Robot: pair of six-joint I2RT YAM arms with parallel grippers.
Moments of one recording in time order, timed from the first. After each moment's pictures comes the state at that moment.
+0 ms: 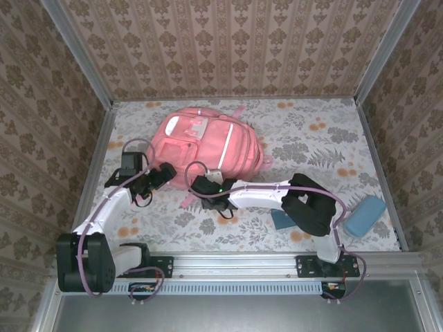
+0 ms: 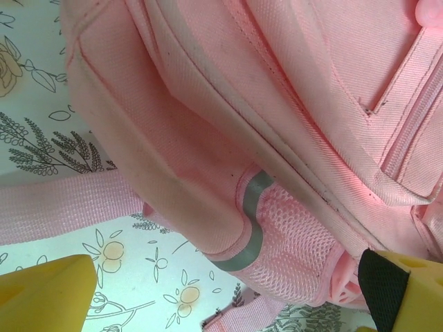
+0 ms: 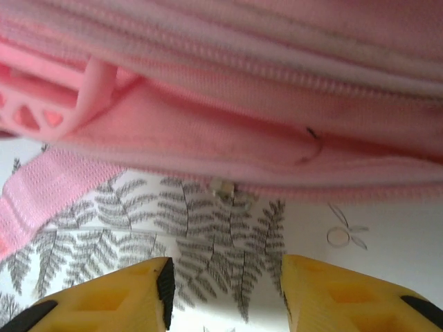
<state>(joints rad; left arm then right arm) -0.08 1.15 0.65 -0.46 0.29 -0.62 1.05 1.98 1.32 -0.49 0.33 0.87</state>
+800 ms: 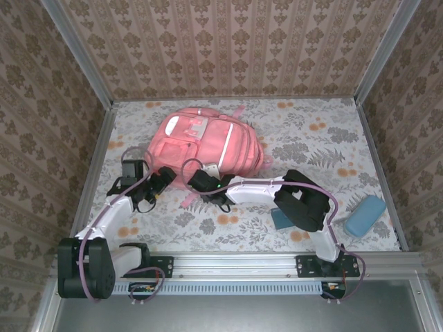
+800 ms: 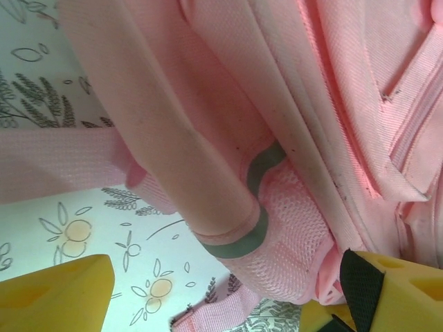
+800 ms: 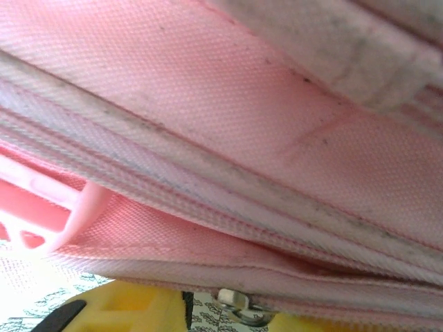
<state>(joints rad) -0.08 1.11 0.52 -0.31 0.37 -0.80 1.01 2.04 1.37 -0.41 0.39 0.68</state>
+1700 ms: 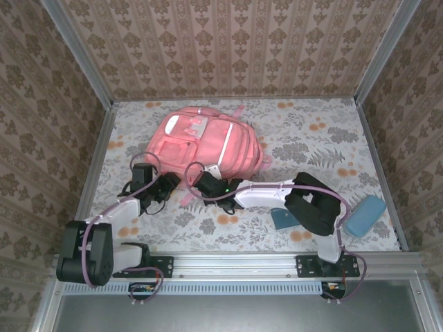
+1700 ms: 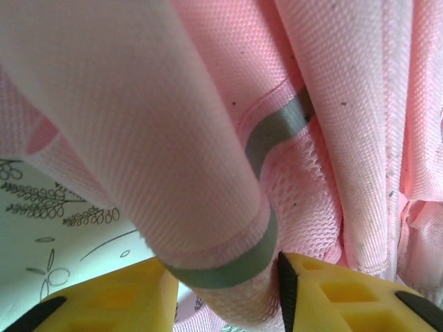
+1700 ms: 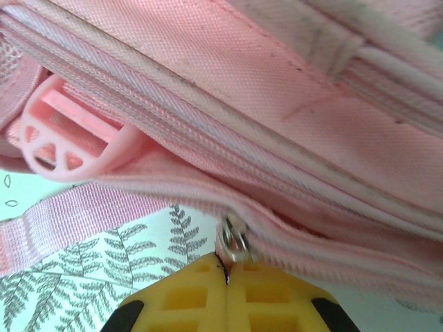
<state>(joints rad) -0.17 1.23 0.41 -0.01 0.39 -0.98 1.02 1.93 1.22 -0.27 0.38 0.62</state>
